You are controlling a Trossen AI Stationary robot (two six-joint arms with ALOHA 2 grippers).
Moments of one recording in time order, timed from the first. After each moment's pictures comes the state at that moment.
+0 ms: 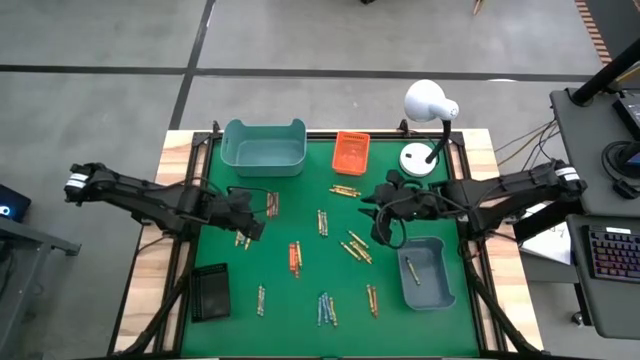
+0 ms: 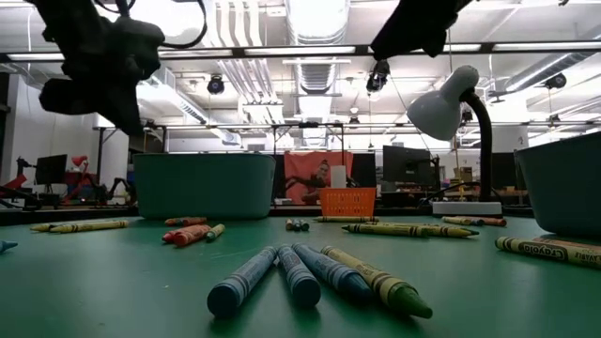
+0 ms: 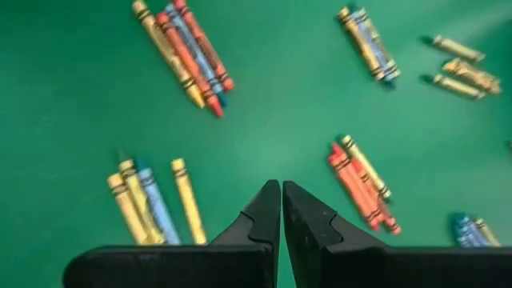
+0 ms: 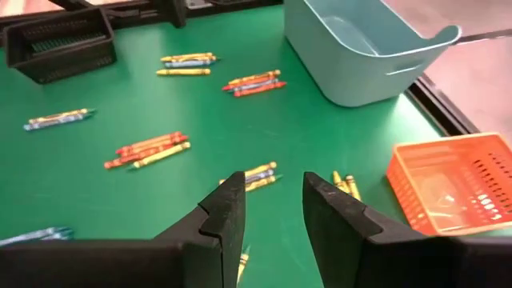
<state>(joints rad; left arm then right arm) -0.18 1.04 0.76 -0.83 -0.25 -1.20 0.14 1.23 1.02 -0.43 0.35 0.26</state>
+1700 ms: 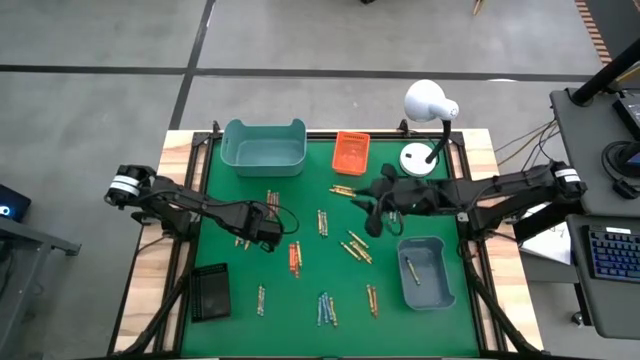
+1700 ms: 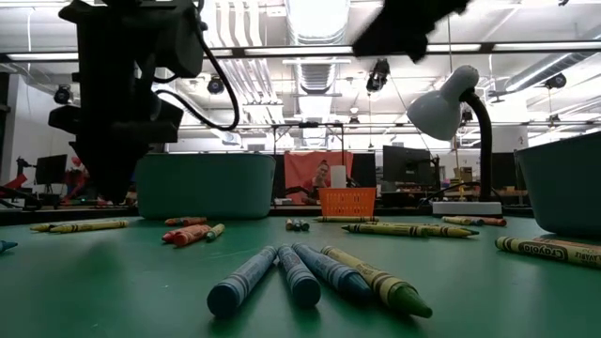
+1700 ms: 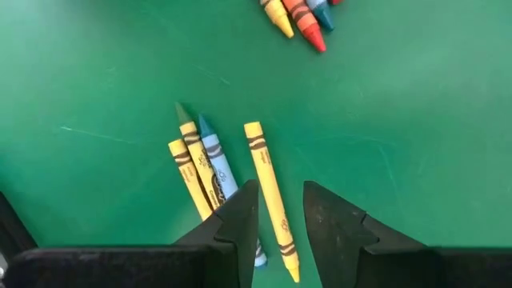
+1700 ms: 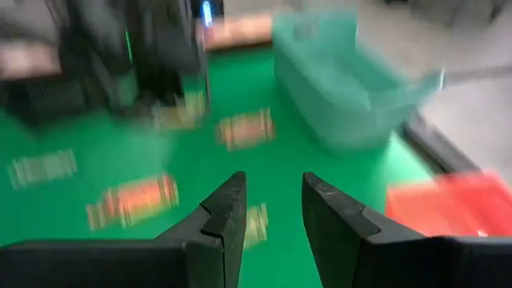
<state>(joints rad) -0.17 1.54 0.89 -0.98 -0.24 -1.19 0.07 1.24 0.93 -0.12 0.34 0.17</state>
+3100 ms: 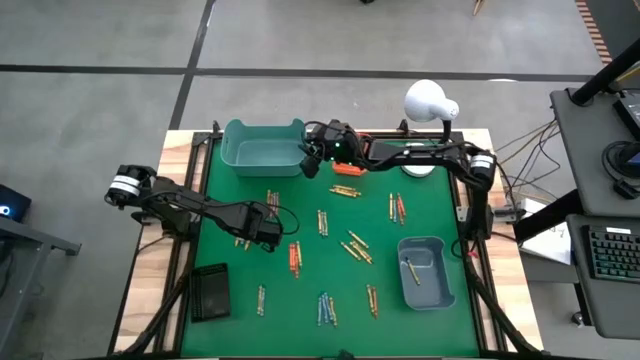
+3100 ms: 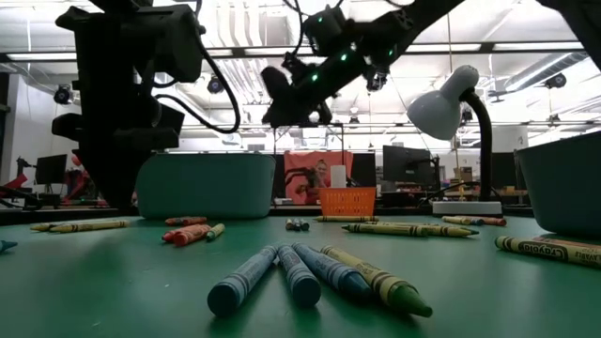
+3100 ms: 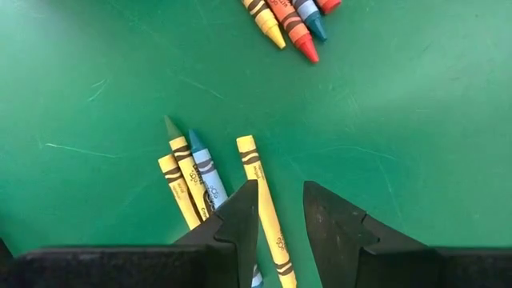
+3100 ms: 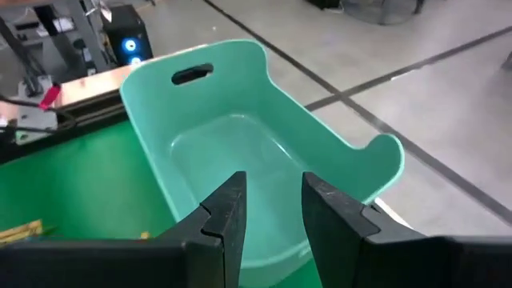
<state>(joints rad) -0.18 1.54 0.85 -0.92 -0.26 -1.17 -0.35 1.91 1.43 0.11 0.14 0.10</state>
